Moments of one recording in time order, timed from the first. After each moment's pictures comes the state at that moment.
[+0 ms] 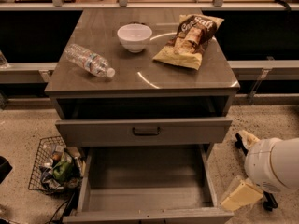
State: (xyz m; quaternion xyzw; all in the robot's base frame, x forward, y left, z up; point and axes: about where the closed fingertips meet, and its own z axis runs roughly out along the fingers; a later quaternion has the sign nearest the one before) arm 0.365 -0.202 0.769 -0.52 0.82 0.02 0.25
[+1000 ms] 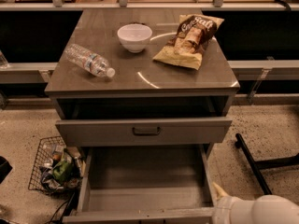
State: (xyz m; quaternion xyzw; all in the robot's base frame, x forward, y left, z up) arm 0.318 -0.163 0.577 -0.51 0.82 0.09 0.25
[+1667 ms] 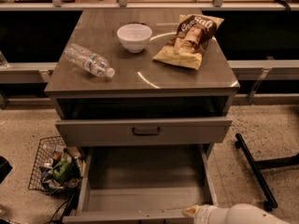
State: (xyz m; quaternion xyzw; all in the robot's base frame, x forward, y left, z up) arm 0.310 -0.116 0.510 -0.55 0.79 0.12 0.25
